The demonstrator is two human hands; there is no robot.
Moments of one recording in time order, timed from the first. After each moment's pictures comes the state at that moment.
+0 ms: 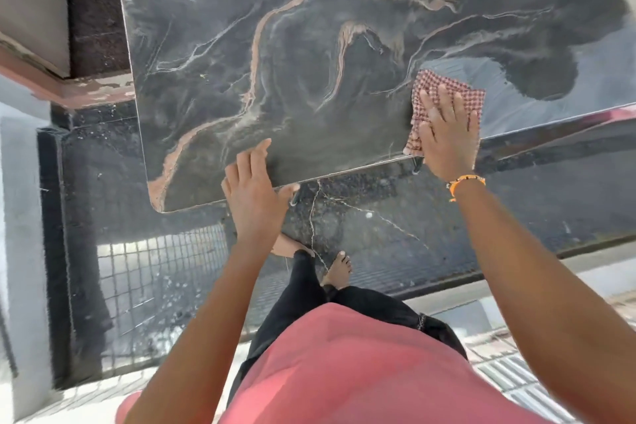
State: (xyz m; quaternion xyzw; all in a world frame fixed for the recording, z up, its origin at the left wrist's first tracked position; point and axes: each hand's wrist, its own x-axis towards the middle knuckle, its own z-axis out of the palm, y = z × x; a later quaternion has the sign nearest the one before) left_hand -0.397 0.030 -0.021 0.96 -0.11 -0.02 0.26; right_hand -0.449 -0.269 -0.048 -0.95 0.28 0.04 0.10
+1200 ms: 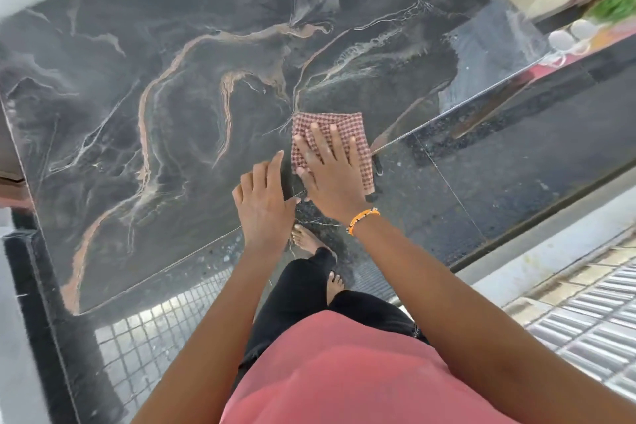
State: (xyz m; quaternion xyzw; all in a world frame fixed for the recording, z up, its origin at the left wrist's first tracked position) left_hand -0.416 -0.124 -0.028 0.94 -0.30 -0.03 0.14; right_hand -0.461 -0.251 -0.058 -0.96 0.21 0.03 0.15
